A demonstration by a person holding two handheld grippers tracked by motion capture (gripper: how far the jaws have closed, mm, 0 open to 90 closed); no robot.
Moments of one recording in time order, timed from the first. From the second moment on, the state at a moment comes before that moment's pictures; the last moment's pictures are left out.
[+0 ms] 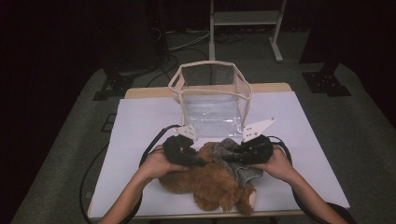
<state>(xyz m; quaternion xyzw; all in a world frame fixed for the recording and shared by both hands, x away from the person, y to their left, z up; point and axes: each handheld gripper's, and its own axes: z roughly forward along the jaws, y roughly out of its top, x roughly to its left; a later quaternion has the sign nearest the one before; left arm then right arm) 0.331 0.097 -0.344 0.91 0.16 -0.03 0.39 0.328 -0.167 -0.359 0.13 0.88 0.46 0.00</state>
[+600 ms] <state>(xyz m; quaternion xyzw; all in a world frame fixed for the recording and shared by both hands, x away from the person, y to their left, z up) 0.347 0.057 -0.296 0.84 0.19 0.07 0.50 0.355 -0.210 -0.278 0.15 0.87 0.46 0.09</state>
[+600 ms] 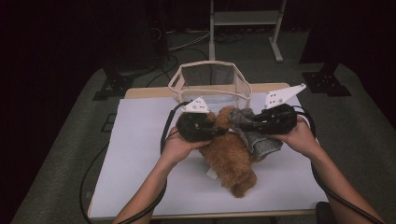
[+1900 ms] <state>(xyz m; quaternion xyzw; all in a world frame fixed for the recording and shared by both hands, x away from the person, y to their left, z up) 0.280 0.121 -0.367 0.90 0.16 0.05 0.40 0.325 -0.181 -0.344 0.11 0.91 0.40 0.02</state>
